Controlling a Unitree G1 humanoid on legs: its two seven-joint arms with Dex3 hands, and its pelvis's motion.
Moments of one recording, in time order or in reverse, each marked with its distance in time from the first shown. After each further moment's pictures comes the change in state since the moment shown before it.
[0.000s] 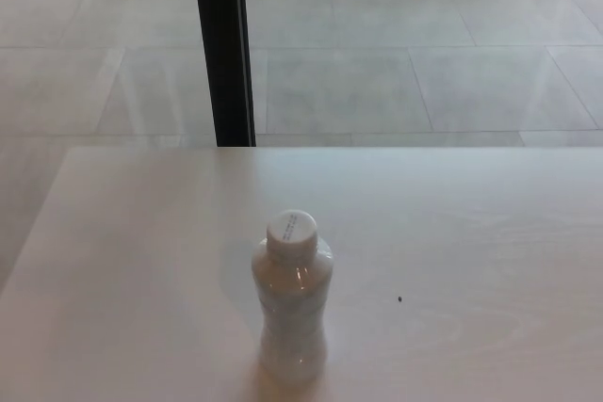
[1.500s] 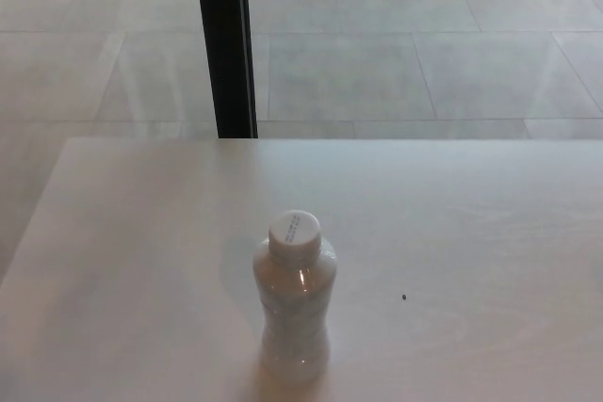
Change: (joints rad) left_arm -0.307 -0.018 -0.124 -0.908 -0.169 -0.012 -0.207; right_arm -0.530 -0.034 -0.063 -0.732 0.320 0.155 0.074
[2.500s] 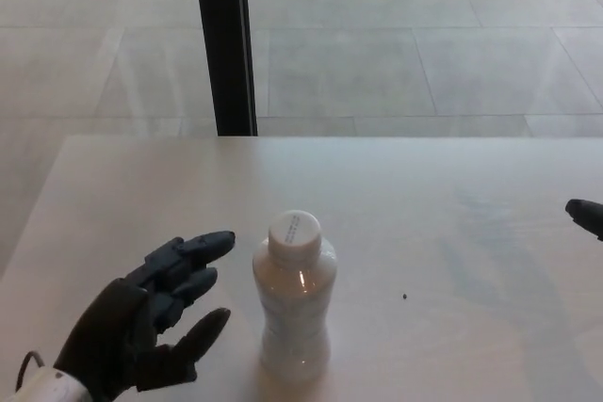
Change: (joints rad) left_arm -0.025 -0.066 -0.536 -0.420 0.125 0.189 0.065; right_arm -0.058 0.134 0.311 -0.301 0.026 0.243 -0.064
